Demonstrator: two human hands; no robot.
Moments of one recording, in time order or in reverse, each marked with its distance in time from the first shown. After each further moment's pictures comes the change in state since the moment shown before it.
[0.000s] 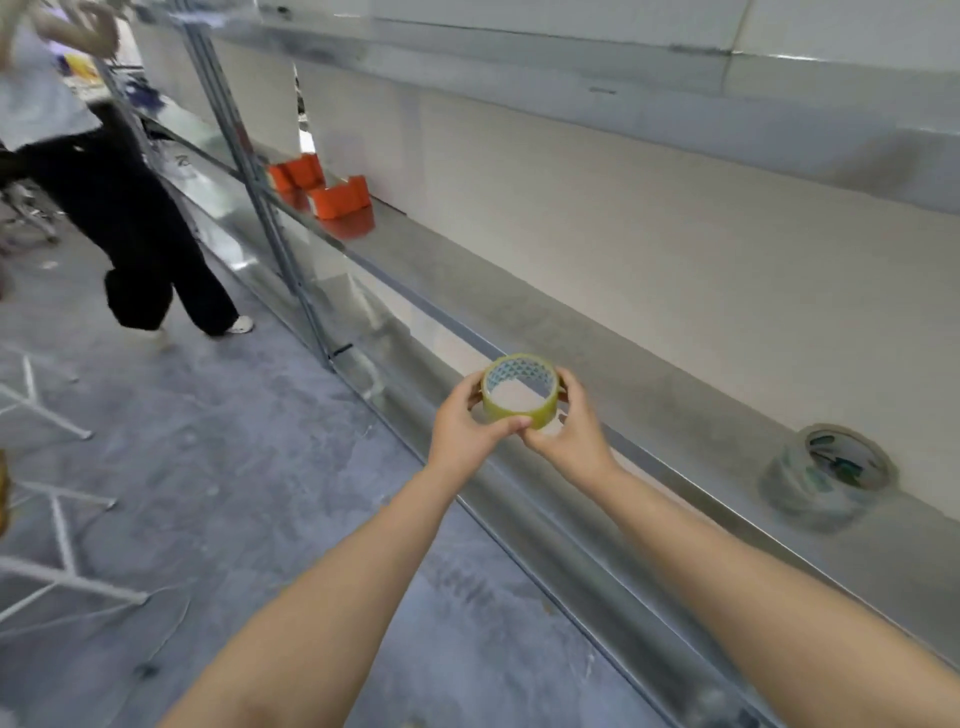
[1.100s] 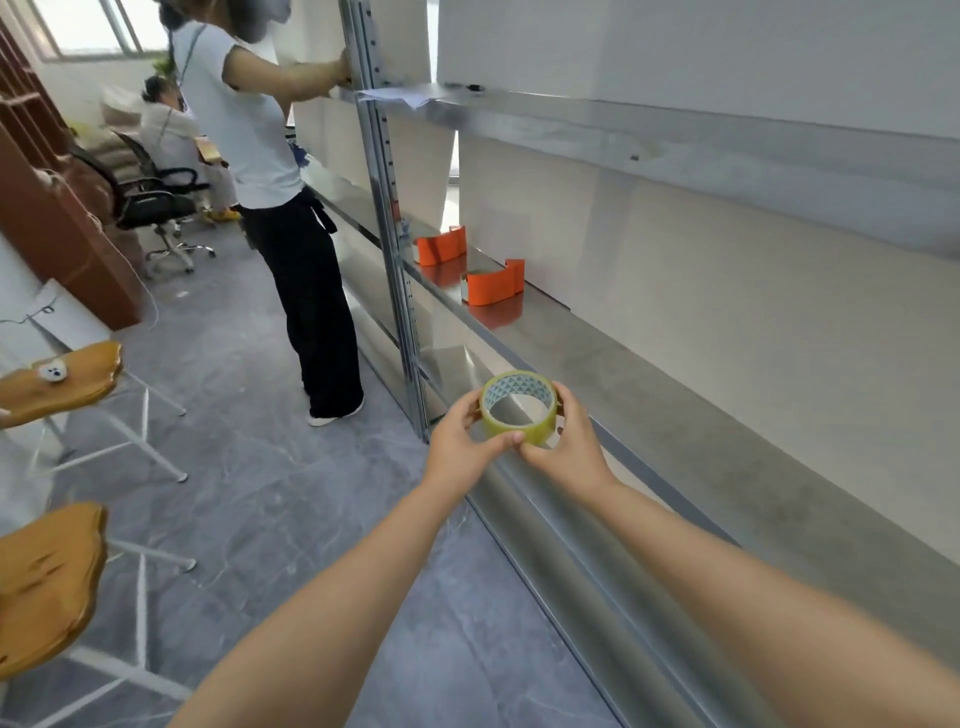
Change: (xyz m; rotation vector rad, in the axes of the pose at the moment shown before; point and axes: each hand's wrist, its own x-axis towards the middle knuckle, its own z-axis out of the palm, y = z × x) left_hand 0.262 -0.074 -0.262 -0.042 0.145 0.014; right_hand 0.256 -0.093 0.288 0.095 -0.160 -0.185
